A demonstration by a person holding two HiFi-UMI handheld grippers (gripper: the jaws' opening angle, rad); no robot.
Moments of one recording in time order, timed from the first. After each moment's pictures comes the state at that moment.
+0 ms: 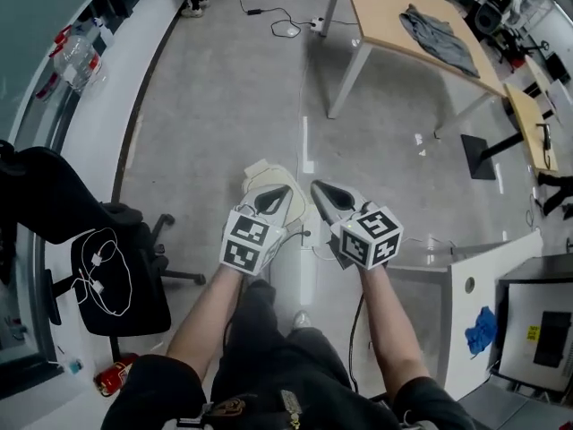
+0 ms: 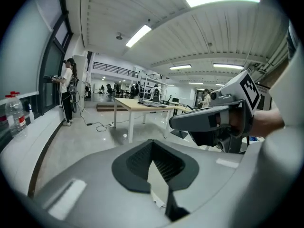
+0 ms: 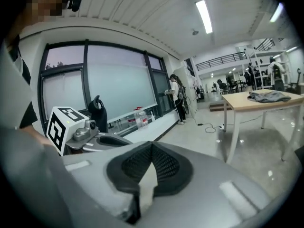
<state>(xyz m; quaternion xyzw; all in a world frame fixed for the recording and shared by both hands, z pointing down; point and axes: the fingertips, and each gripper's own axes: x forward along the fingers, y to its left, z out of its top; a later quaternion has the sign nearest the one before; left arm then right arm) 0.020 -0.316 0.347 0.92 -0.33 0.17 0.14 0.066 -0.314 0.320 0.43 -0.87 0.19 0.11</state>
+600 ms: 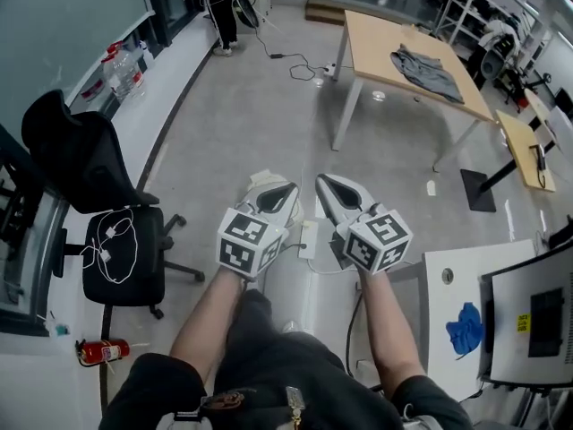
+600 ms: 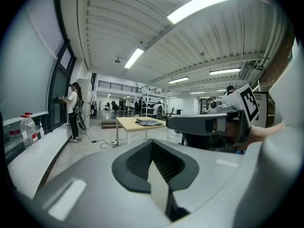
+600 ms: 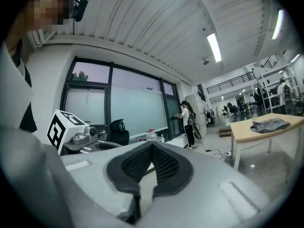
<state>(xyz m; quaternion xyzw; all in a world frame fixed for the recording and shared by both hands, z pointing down) 0.086 -0.163 0.201 0.91 -0.39 0.10 0.07 0.131 -0.164 0.170 0.40 -0.91 0.08 0.00</state>
